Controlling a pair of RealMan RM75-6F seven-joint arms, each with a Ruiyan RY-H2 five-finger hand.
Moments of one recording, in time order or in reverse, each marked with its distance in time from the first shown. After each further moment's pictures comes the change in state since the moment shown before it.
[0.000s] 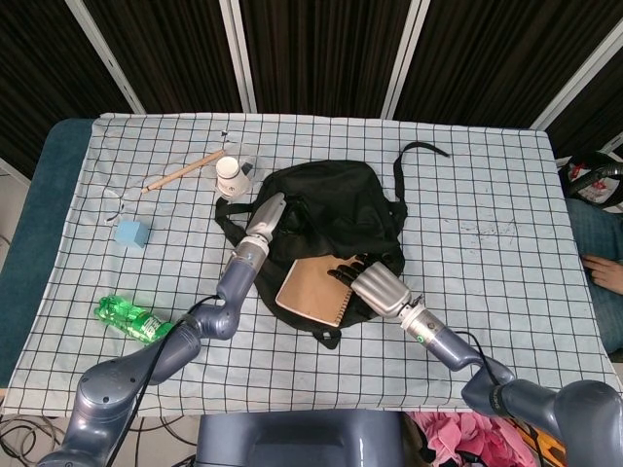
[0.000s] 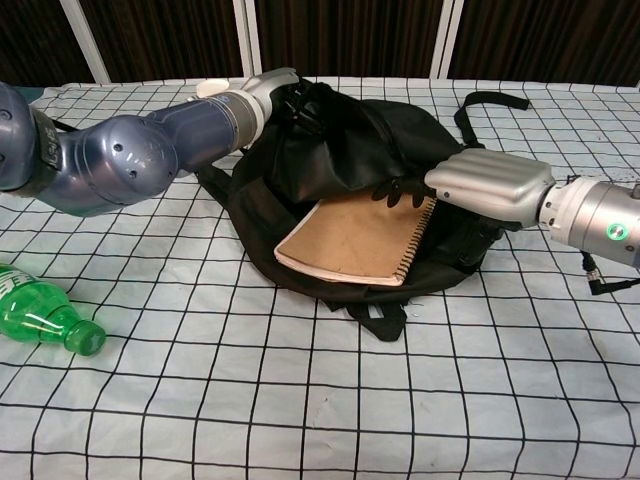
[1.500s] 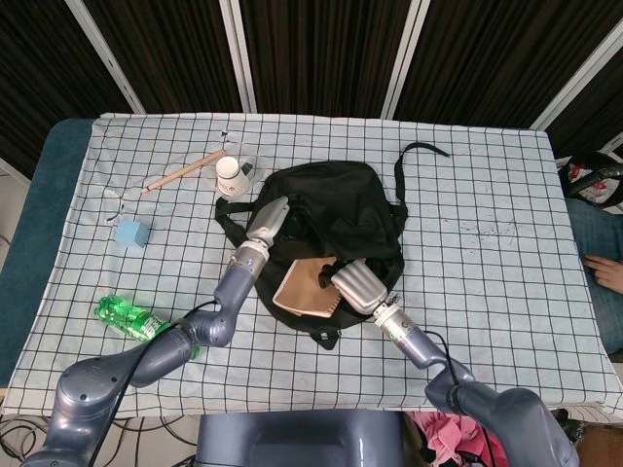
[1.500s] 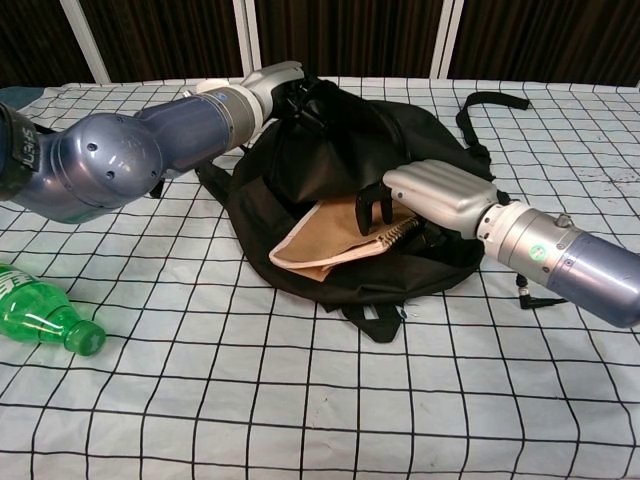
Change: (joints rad) left arm 0.051 0.064 0.030 -0.178 -0.038 0.066 0.138; right arm 0.028 -0.303 0.013 0.368 0.058 0.113 0.209
